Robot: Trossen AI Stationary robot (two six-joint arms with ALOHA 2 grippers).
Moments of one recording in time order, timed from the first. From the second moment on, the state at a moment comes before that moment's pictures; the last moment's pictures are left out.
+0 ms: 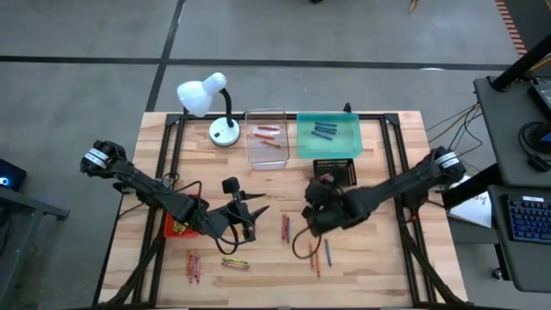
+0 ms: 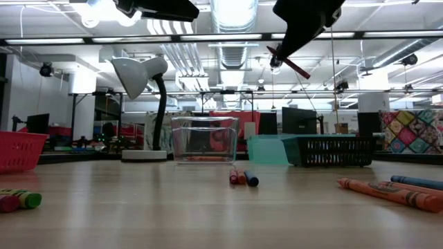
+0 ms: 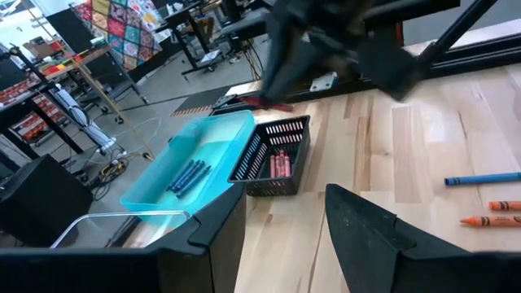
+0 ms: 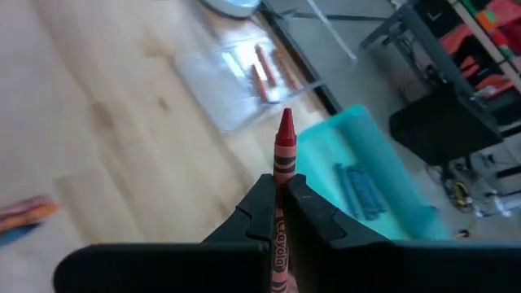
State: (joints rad) left arm -0.50 1.43 0.86 0.19 -0.91 0.04; right arm 0.37 1.67 1.36 -1.01 0.93 0.66
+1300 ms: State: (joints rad) left arm -0.25 1.33 0.85 0.22 -0.70 0.23; right arm -0.22 1.42 0.71 0.62 -0.19 -0.08
